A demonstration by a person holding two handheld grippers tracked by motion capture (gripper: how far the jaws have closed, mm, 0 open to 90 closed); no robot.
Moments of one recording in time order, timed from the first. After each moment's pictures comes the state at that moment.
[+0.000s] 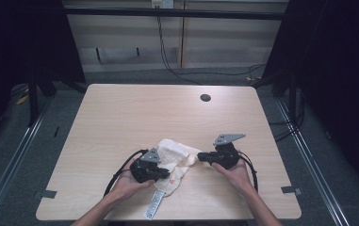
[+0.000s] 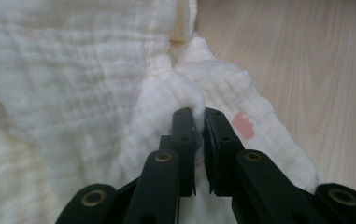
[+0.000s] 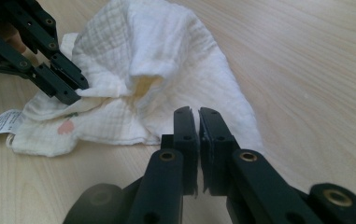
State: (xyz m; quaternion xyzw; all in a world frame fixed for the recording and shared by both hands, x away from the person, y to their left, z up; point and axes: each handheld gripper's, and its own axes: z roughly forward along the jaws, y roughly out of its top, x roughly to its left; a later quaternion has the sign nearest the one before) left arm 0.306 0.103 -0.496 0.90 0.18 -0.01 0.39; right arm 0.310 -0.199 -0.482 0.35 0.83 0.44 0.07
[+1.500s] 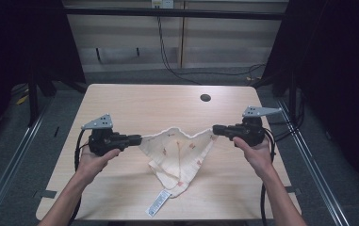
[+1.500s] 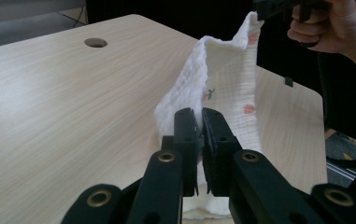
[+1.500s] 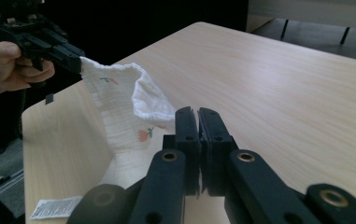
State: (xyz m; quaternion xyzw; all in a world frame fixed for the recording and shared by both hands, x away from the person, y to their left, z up) left arm 0.338 0.199 -0.396 0.80 0.24 0.02 0.55; right arm 0.316 -0.243 -0.377 0.35 0.76 0.54 0.09
